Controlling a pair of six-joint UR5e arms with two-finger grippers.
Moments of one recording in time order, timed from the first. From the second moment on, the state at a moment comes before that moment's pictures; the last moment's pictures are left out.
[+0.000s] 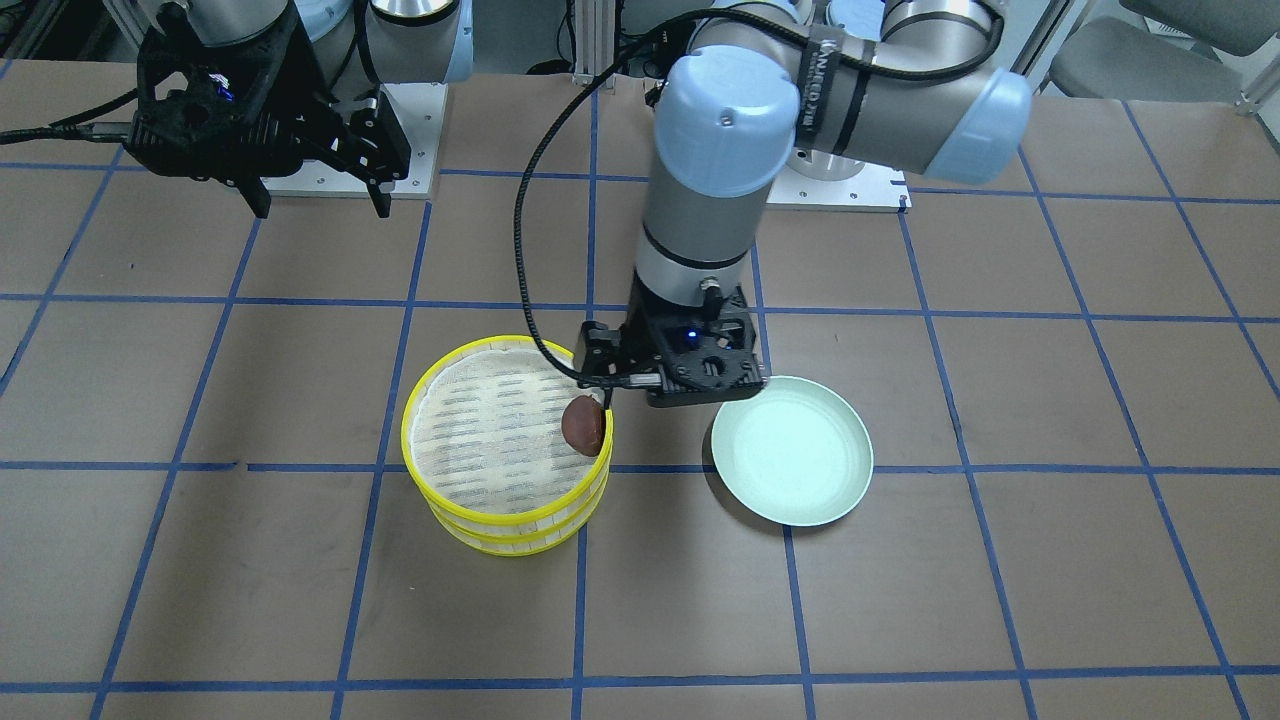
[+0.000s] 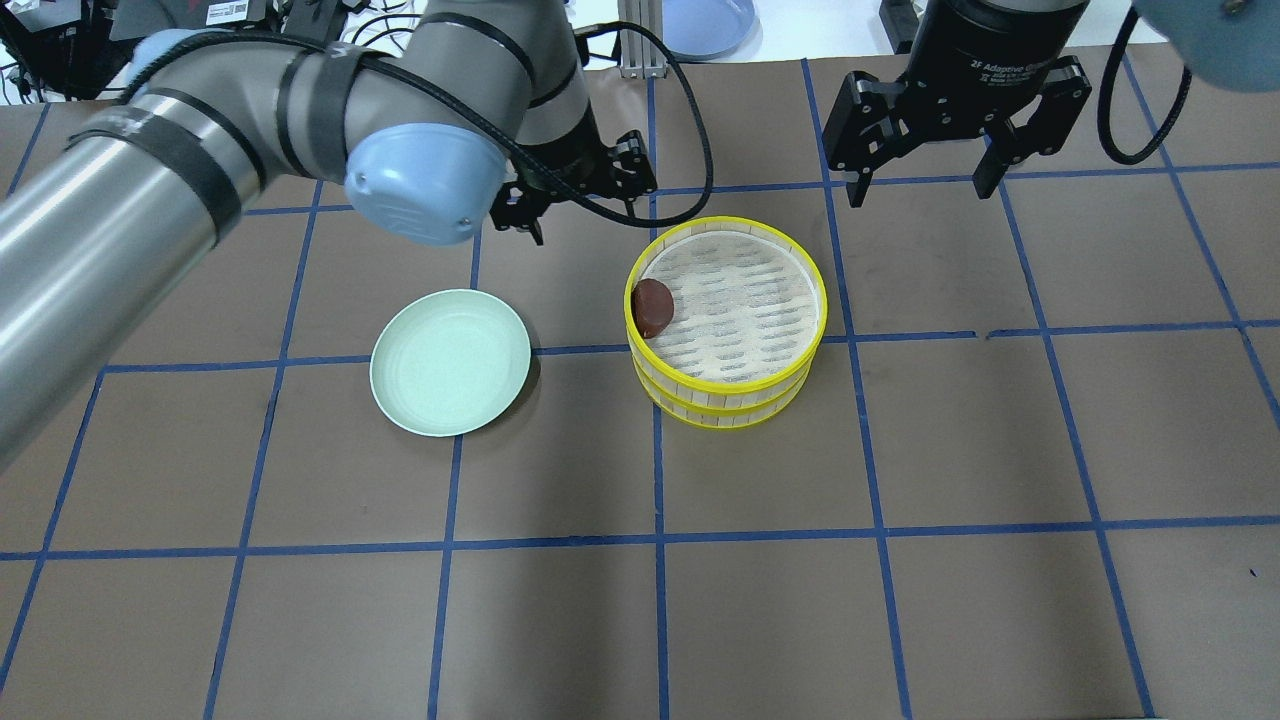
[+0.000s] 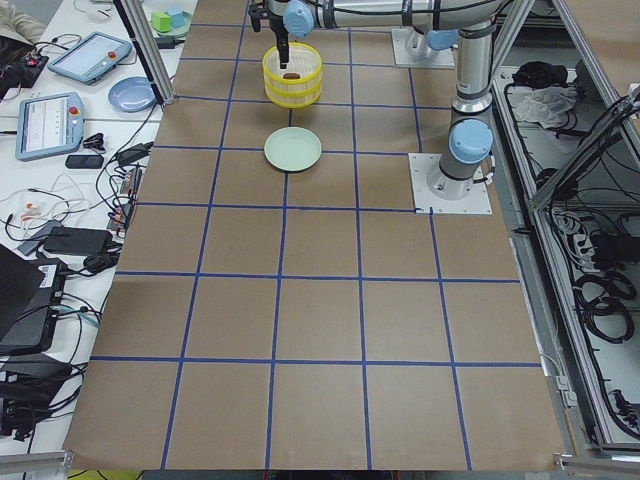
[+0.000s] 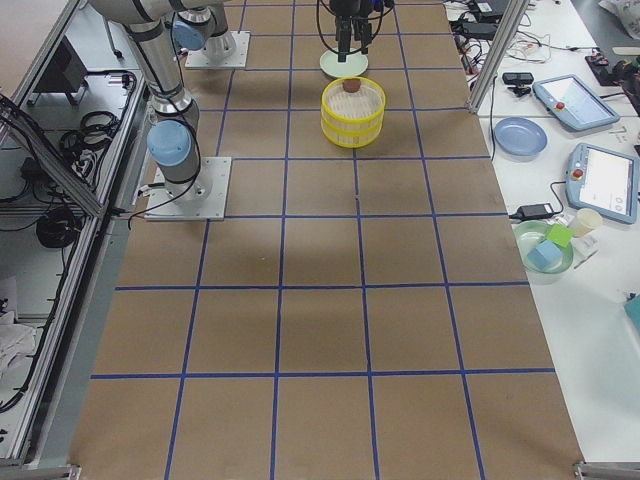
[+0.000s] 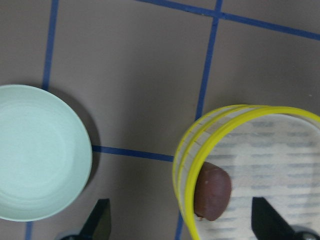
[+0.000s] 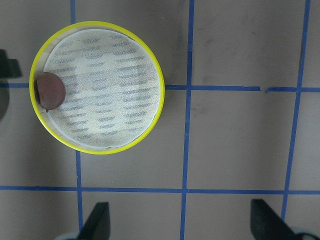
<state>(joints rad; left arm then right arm) -1.81 -1.85 -1.49 -1.28 1.53 -0.39 1.65 -1.54 1.40 -1.41 -1.57 0.05</state>
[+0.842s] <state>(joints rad) -1.58 -1.60 -1.47 -1.52 1.58 -0.07 1.65 -1.54 1.40 -1.42 -1.57 0.05</state>
